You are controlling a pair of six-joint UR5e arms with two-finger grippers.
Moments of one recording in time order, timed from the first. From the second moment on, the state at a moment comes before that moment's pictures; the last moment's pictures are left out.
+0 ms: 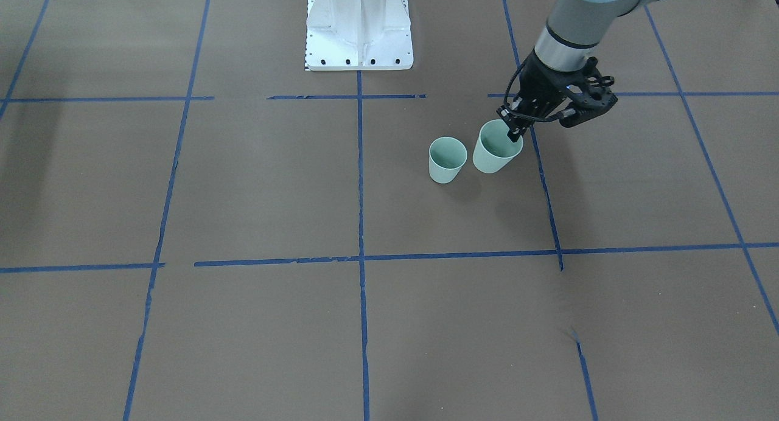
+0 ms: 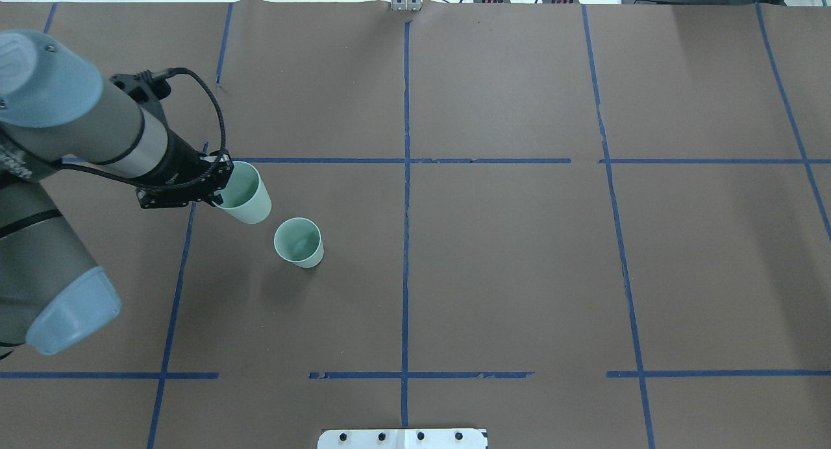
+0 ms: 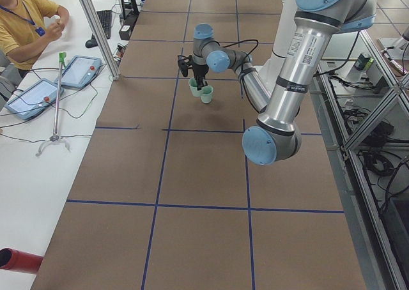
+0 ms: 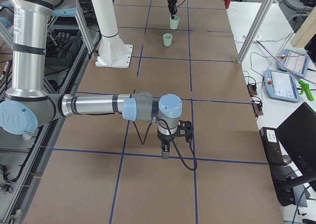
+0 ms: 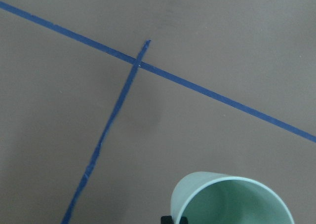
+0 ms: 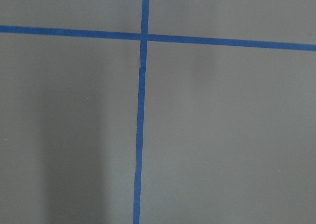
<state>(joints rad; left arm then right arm) -0.72 -1.97 -2.05 -1.44 -2.01 -1.51 1.56 -1.71 1.79 -1.68 2.26 -0.04</state>
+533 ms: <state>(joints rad) -0.63 -2.05 -2.02 -1.38 -1.97 -1.60 1.56 -1.71 1.79 -1.68 2.26 -0.04</state>
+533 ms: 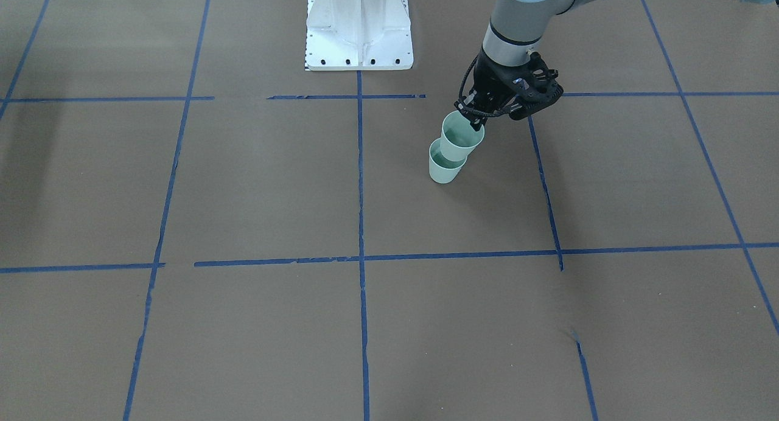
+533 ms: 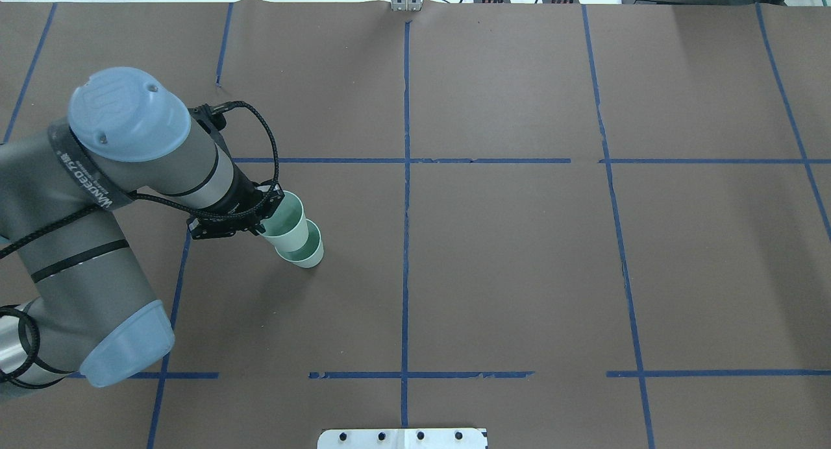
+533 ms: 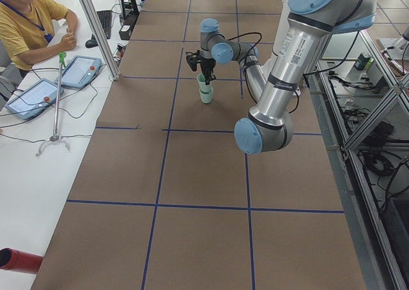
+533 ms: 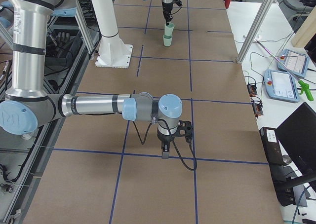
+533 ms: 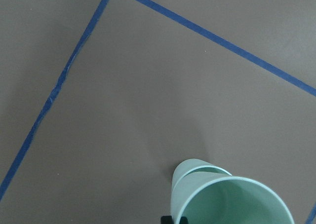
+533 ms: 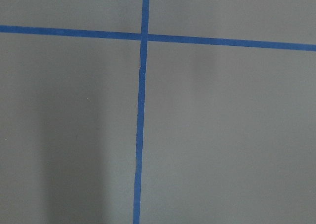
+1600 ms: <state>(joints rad) -0.63 -2.06 -2.00 -1.39 -1.95 -1.61 1.56 -1.71 1.79 -1.68 2.26 -0.04</state>
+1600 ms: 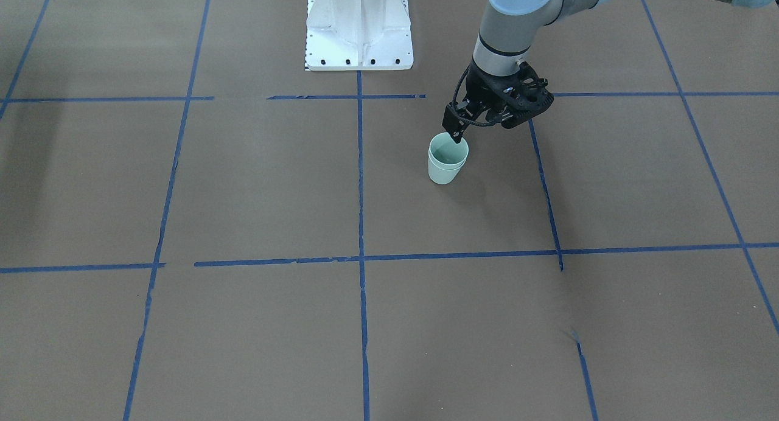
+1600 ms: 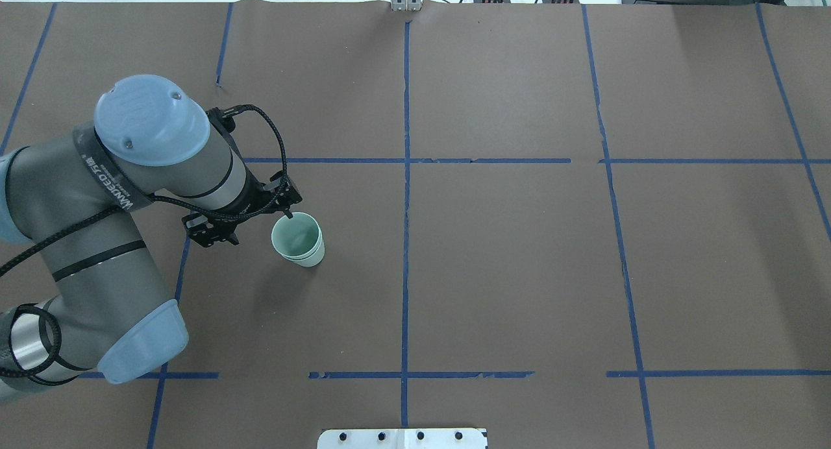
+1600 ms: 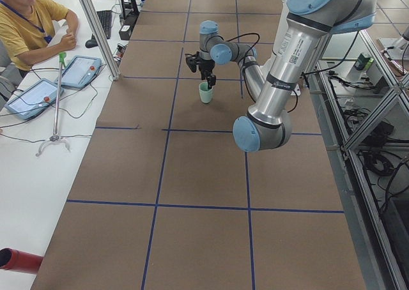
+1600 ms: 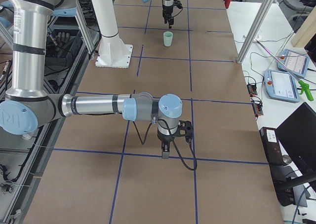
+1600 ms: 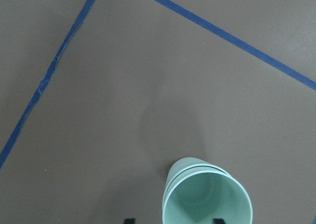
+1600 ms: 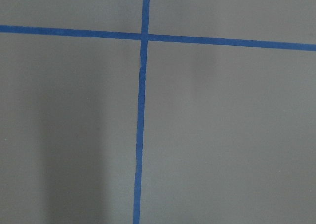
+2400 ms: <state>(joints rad) -1.01 -1.80 -2.01 -1.44 -2.17 -0.79 1.56 -1.71 1.79 -1.68 2.26 -0.04</state>
